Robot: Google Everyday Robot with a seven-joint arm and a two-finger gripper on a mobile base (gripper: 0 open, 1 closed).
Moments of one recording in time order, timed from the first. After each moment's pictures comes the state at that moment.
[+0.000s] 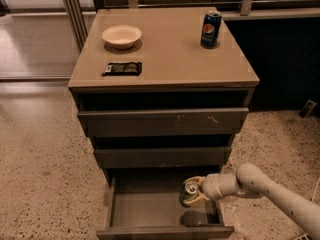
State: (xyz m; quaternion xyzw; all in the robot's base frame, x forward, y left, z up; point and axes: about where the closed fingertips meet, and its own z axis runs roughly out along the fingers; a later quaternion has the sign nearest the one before) arm 0.521 -0.123 0.370 -0.58 0.67 0.30 0.36
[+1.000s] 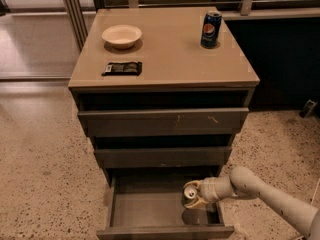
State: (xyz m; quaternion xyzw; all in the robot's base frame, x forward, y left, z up) arm 0.526 -0.132 0.317 -0.64 0.64 0.24 0.35
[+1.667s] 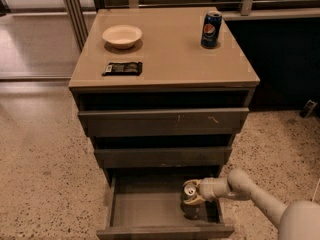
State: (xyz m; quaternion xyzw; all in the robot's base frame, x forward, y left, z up) arm 0.570 -0.140 0.244 -0.62 0.64 0.25 0.38
